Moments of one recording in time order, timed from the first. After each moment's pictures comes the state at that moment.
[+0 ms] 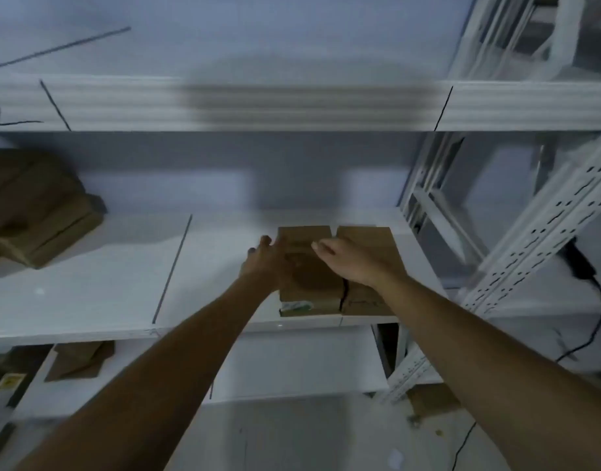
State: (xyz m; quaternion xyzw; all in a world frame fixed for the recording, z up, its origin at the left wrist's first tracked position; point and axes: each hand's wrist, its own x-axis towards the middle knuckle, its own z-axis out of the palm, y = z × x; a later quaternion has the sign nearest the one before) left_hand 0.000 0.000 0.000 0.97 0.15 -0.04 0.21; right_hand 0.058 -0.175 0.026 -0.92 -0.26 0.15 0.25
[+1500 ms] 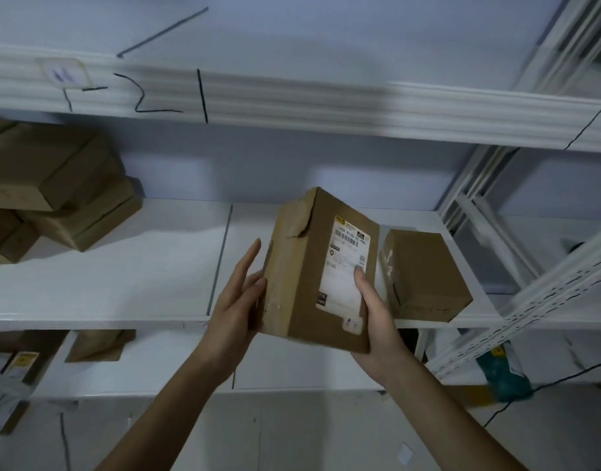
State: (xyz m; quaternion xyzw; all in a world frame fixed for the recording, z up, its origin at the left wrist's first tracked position) left_hand -0.175 0.113 0.017 0.57 0.12 0.07 0.81; right_hand -0.094 -0.088 0.012 -0.49 0.06 0.28 0.83
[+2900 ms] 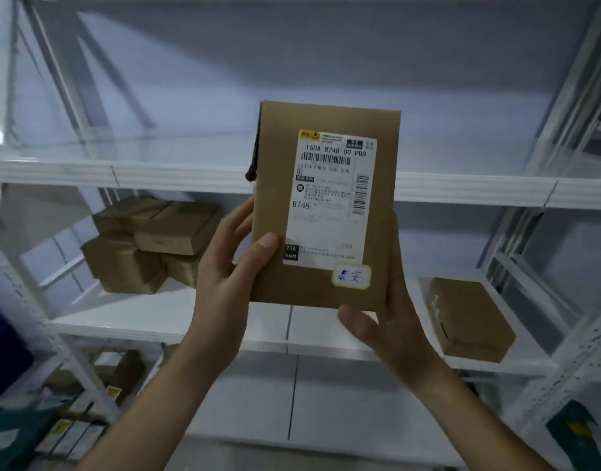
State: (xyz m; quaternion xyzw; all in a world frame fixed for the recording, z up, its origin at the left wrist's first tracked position) left_hand -0.352 0.143 0.203 0.63 -0.02 0.36 0.68; right_hand -0.257 -0.047 0.160 -0.63 -0.42 0.04 0.65
